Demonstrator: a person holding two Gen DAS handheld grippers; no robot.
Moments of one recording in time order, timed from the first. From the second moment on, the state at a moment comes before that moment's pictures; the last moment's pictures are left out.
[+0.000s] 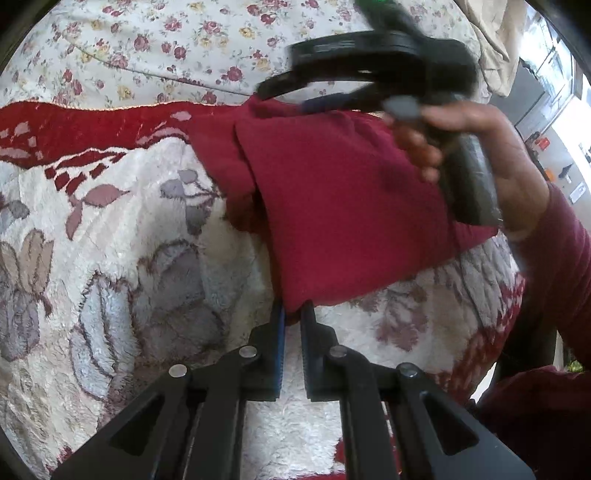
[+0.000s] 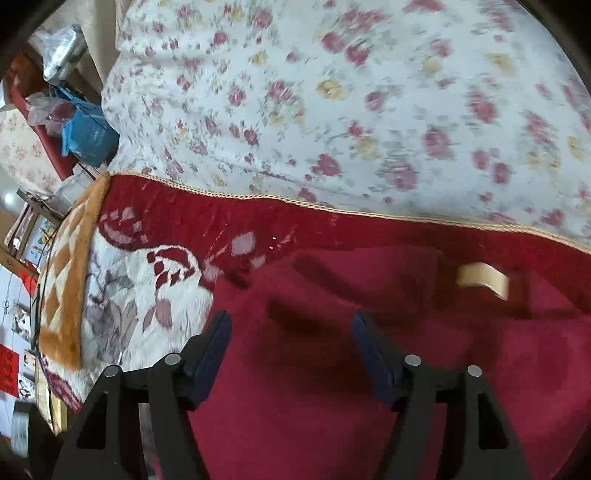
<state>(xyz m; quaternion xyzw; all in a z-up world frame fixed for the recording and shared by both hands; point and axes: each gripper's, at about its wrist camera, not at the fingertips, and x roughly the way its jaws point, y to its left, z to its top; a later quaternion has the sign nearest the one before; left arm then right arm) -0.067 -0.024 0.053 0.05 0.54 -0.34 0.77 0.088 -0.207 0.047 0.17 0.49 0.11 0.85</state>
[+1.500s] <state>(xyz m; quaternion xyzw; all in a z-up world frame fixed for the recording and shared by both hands) -0.022 -0.056 0.099 0.05 0.45 -0.14 0.88 -0.090 -0.372 0.065 0.11 0.44 -0.08 0.89</state>
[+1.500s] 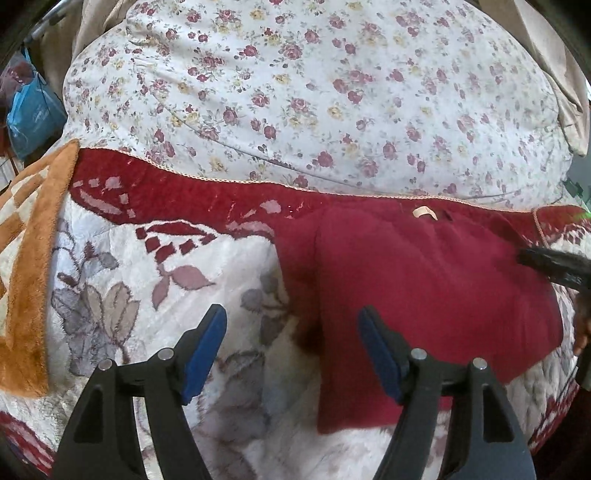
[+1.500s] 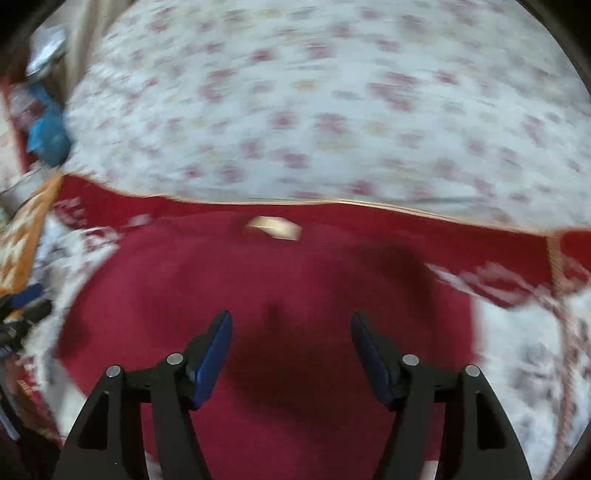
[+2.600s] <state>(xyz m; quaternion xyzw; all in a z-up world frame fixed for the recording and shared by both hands) 0.033 -0.081 0.055 0.01 0.49 -0.09 0.86 -0.044 -0.416 0.034 0.13 0.46 -0.11 0.87</state>
